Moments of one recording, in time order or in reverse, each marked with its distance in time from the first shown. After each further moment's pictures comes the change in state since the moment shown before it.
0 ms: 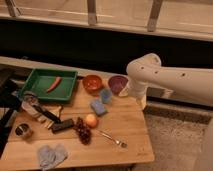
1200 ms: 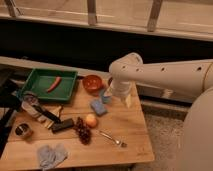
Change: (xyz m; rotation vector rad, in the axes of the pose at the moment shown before) arm 0.039 0.053 -0.001 -0.035 0.016 -0.039
